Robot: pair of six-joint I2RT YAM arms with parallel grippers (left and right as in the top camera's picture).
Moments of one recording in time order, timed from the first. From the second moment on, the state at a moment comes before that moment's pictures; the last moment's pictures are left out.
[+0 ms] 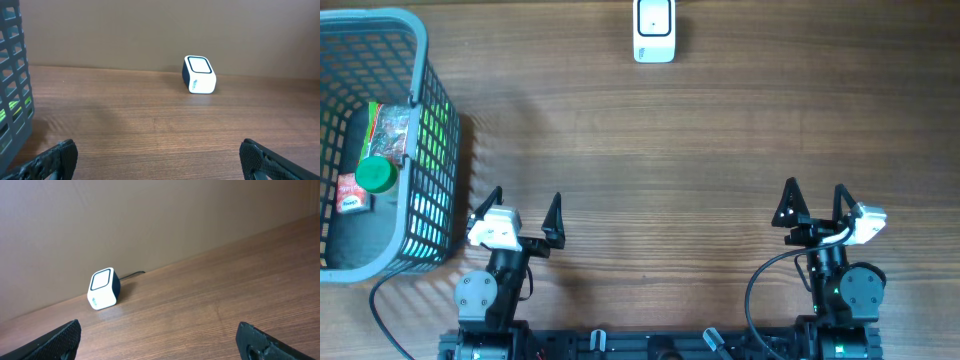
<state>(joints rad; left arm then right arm) -0.04 0.01 0.02 -0.07 0.13 -0.13 -0.02 0.02 0.01 0.00 -0.02 0.36</state>
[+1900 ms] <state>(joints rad) 0.59 1.73 1.90 -1.43 -0.15 -0.79 -0.02 0.02 0.01 0.00 -0.02 0.36</state>
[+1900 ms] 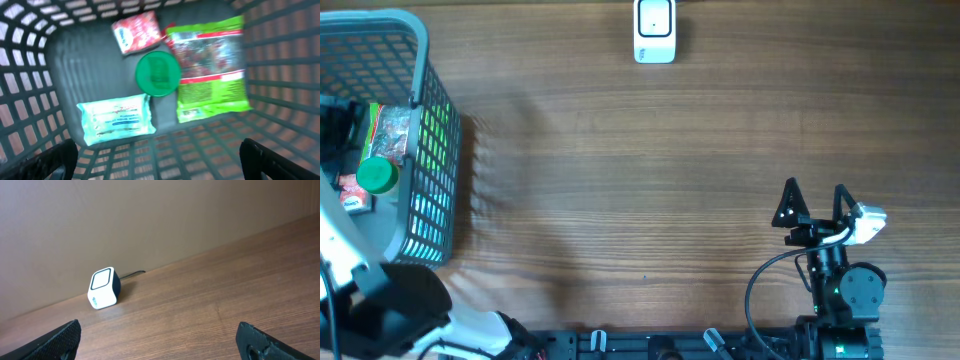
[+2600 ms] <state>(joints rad) 0.60 2.00 1.61 -1.06 -0.15 -0.81 -0.02 0.02 0.01 0.00 -0.02 0.36</state>
